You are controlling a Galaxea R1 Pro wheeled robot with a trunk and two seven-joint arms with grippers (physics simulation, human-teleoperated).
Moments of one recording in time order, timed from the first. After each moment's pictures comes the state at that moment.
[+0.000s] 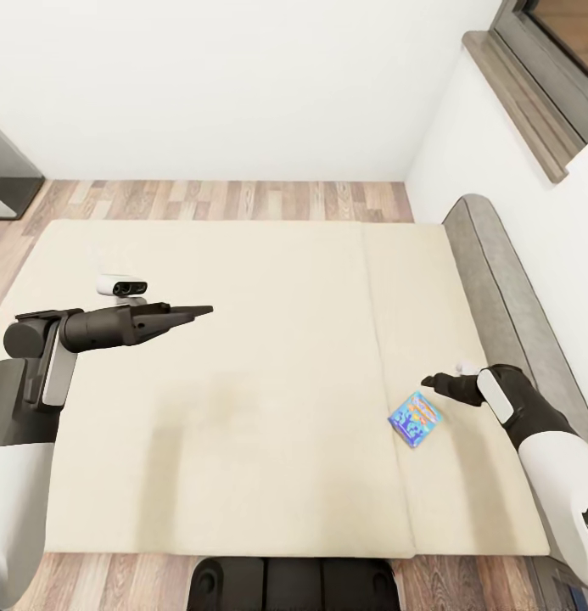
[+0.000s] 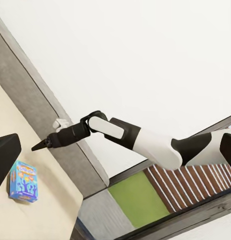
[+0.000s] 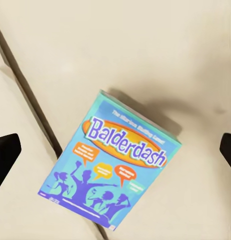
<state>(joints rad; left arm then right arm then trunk) -0.91 0.26 0.11 -1.40 0.31 1.02 -1.53 -0.98 -0.31 -0.02 -0.62 -0.42 0.78 0.02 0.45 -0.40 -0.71</state>
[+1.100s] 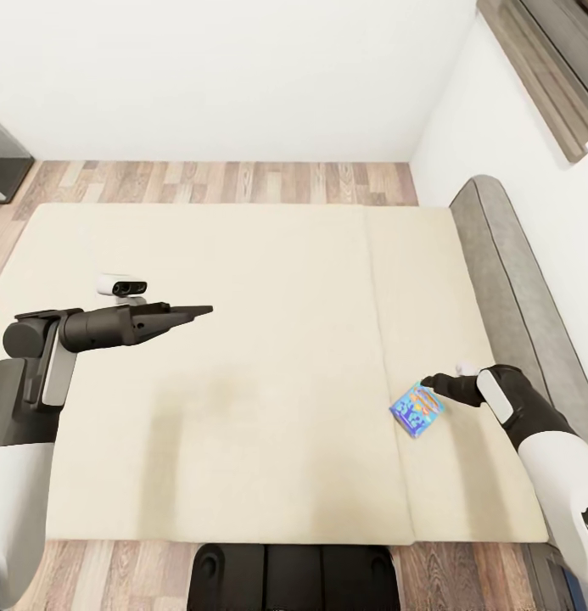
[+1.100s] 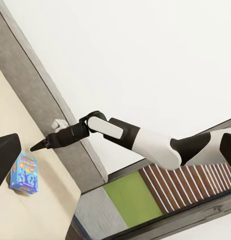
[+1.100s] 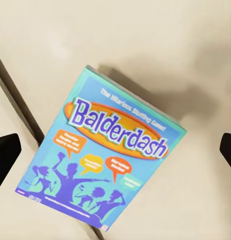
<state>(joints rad) -0.91 0.26 0.11 -1.40 0.31 1.02 -1.53 -0.98 -0.31 -0.02 -0.62 -0.42 0.78 0.02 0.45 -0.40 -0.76</state>
